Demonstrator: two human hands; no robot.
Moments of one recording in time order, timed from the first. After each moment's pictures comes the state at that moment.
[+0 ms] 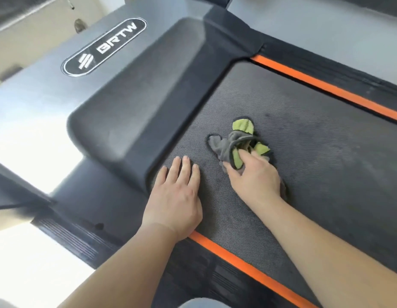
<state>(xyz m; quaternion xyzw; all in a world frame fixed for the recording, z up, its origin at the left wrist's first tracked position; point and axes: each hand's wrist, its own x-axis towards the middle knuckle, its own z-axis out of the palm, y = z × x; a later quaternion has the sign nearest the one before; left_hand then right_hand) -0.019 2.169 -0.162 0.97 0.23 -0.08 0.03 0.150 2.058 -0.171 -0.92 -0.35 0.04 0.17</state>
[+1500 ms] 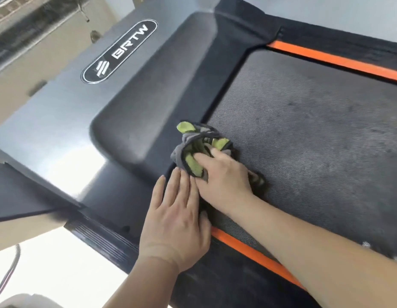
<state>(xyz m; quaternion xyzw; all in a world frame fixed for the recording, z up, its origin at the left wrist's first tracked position) -0.075 2.169 -0.149 0.97 0.24 -0.02 -0.01 0.077 2.128 -0.168 -0.84 -0.48 0.08 0.24</state>
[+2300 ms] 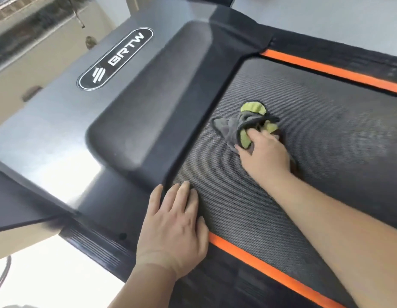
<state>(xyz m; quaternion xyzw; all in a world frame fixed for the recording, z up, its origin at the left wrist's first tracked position) -0.074 2.170 -0.144 0.97 0.25 -0.05 0.02 0.174 2.106 -0.168 -0.92 -0.34 0.04 0.19</state>
